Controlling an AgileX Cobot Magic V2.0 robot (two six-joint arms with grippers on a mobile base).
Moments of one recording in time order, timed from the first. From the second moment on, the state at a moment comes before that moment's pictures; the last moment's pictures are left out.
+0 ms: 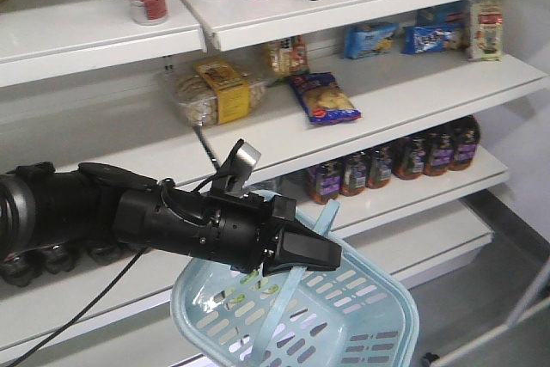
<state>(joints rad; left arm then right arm) -0.50 1.78 -1.01 -1.67 1.05 0.86 0.00 -0.01 0.03 -0.02 0.18 -0.07</state>
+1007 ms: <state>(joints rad) -0.50 1.78 -1.01 -1.67 1.05 0.86 0.00 -0.01 0.03 -0.02 0.18 -0.07</state>
